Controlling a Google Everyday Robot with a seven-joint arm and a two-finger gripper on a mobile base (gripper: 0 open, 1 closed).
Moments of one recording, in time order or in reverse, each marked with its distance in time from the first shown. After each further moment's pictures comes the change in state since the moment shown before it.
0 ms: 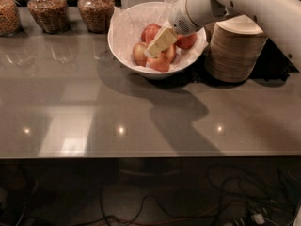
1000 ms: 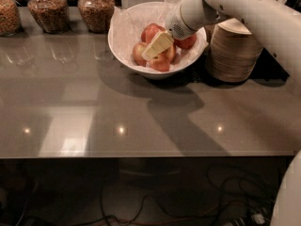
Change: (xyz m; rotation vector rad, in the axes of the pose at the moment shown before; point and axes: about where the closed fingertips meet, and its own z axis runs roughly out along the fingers) arm 0.009 0.002 0.027 -0.039 0.031 0.025
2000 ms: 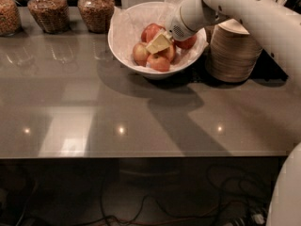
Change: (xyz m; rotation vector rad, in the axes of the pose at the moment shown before) arm 0.006 0.000 0.002 -0.008 0.020 0.010
